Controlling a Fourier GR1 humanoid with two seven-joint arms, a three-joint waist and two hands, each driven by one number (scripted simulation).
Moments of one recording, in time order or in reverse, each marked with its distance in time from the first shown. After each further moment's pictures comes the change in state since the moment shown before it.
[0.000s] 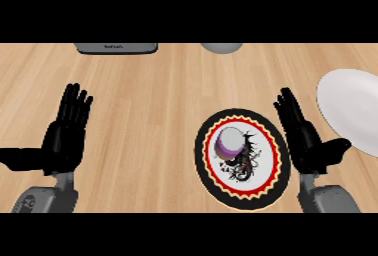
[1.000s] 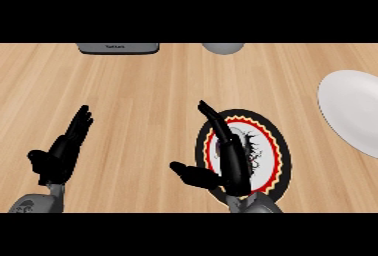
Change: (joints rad) left arm 0.043 0.114 -0.040 0.218 -0.156 -0.143 -0.025; right arm -0.108 0.169 0.430 0.023 0.517 -0.443 0.037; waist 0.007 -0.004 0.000
